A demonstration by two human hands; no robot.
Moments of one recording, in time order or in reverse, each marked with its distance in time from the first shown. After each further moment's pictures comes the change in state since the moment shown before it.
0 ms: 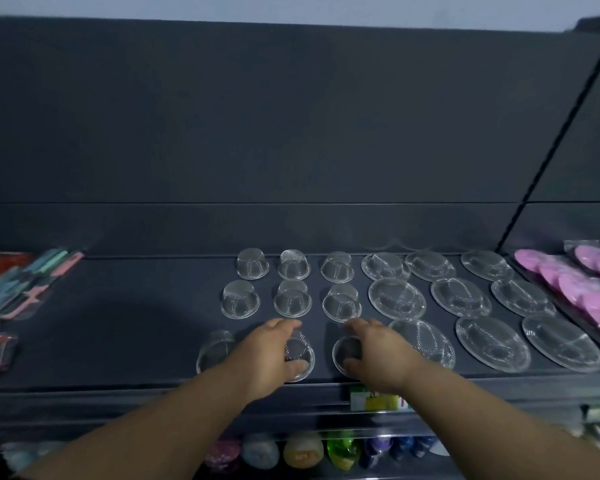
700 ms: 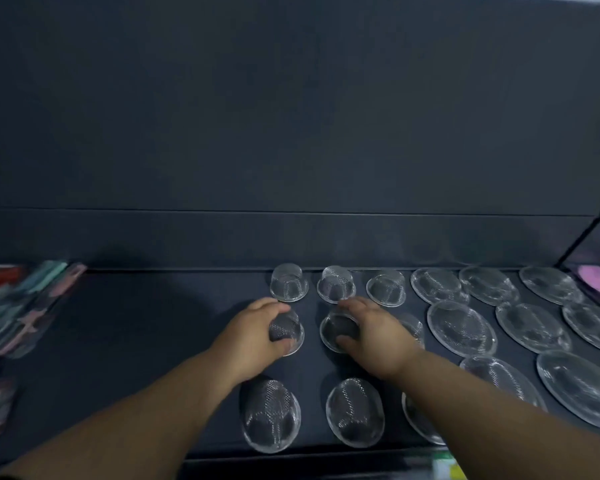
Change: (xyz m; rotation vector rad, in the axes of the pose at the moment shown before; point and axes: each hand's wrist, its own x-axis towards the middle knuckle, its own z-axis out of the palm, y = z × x) left_hand 0.064 -0.107 -0.065 -0.089 0.077 -0.065; right_hand 0.112 -0.070 0.008 0.058 0.102 -0.049
